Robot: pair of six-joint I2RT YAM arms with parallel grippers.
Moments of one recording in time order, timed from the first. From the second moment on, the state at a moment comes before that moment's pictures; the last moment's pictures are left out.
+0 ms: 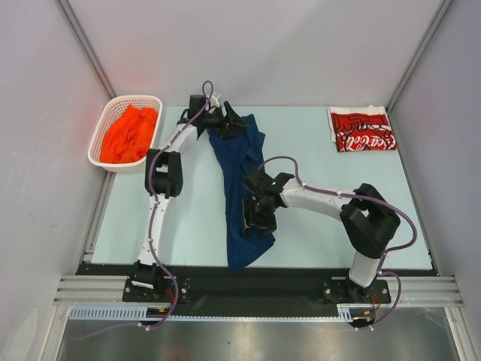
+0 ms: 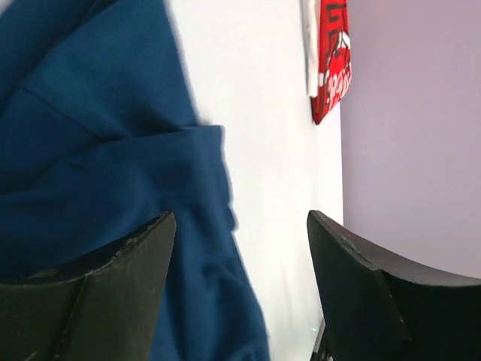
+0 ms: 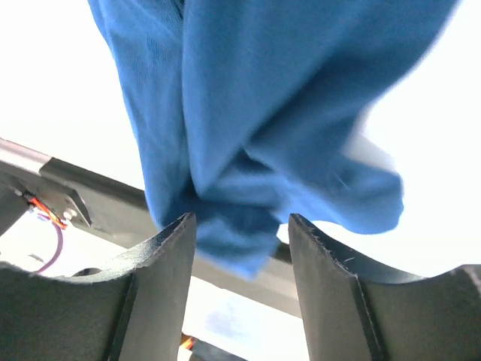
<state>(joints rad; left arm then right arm) -0.18 2.73 2.34 -0.16 0.89 -0.79 0.88 1.80 1.22 -0.71 -0.27 0.83</state>
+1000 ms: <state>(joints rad) -0.42 2.50 2.18 -0.64 -0.01 -0.37 0.74 1.80 1.23 -0.69 -0.22 0.65</state>
